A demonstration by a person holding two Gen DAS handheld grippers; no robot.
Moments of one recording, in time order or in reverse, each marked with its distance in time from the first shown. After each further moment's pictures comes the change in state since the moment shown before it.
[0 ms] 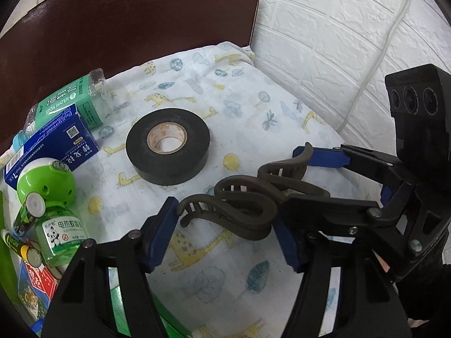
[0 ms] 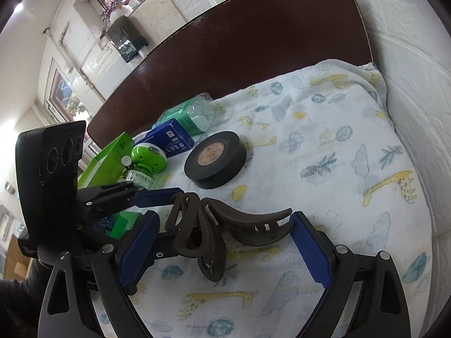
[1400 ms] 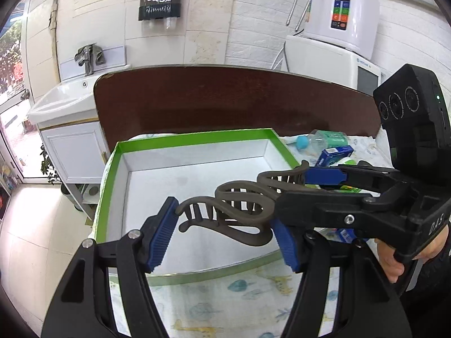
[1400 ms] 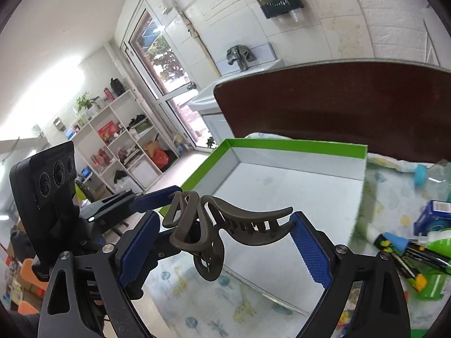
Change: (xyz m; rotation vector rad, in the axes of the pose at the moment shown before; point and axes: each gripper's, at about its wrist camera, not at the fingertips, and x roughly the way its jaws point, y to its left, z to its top) left arm -0.267 0.251 -0.170 -0.327 -0.329 0.380; right arm 0.157 0.361 0.027 -0.309 0.135 0.328
